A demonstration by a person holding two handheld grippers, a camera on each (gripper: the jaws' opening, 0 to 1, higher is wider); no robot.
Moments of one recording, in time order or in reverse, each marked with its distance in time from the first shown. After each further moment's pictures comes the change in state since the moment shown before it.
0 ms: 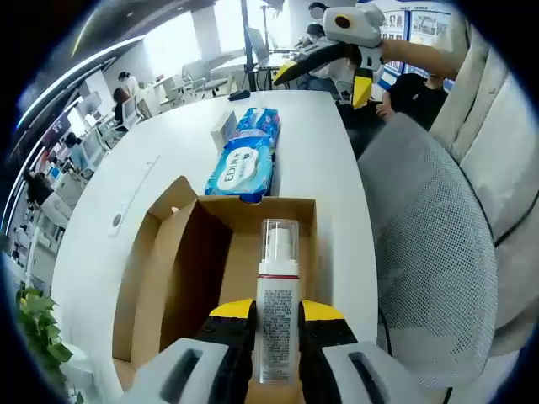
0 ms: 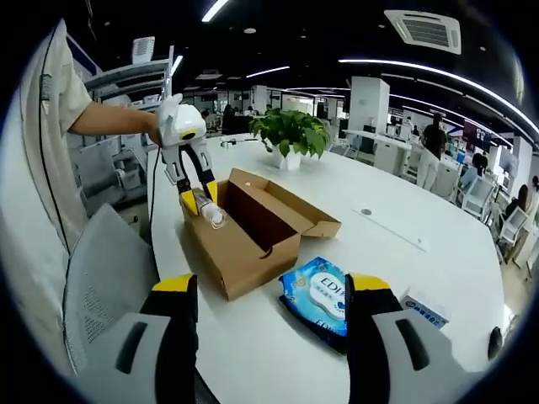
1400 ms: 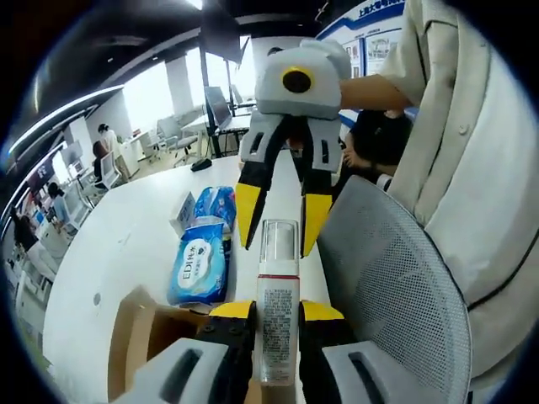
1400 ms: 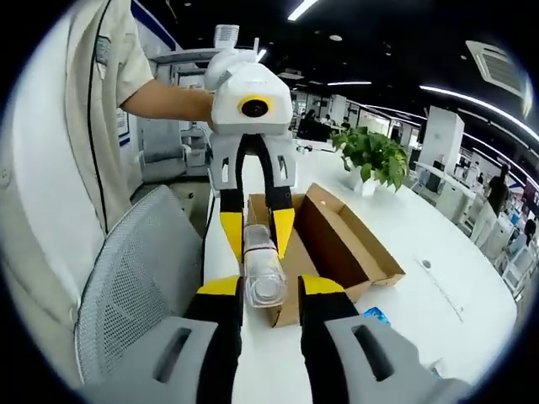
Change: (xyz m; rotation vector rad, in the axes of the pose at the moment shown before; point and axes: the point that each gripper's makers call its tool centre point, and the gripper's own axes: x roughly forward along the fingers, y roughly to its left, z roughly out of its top) left arm 0.006 -0.057 0.093 0.108 -0.261 -0.107; right arm 0.029 0.082 0.029 -0.273 -0.021 0.322
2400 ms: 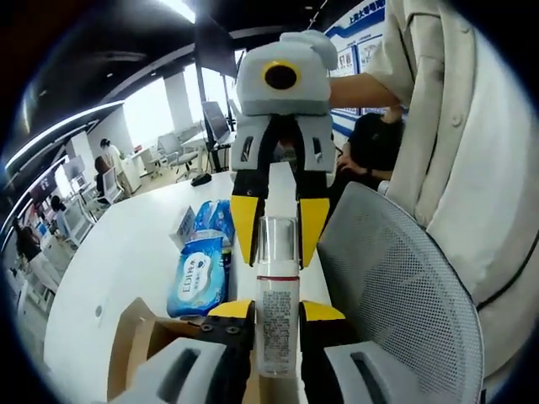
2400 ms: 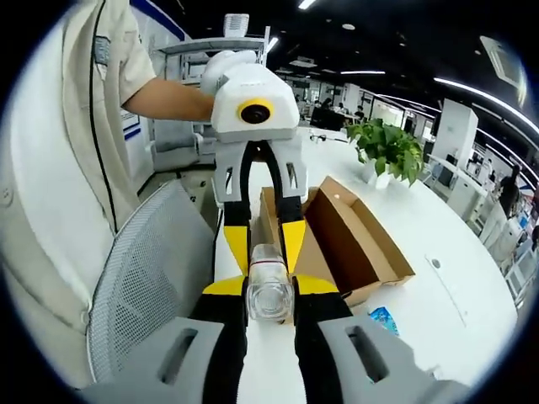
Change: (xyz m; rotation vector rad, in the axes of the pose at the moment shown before) left arm 0.007 -0.004 0.004 0.034 -0.077 0.028; right arm 0.002 0.005 0.000 -0.003 0.085 0.063
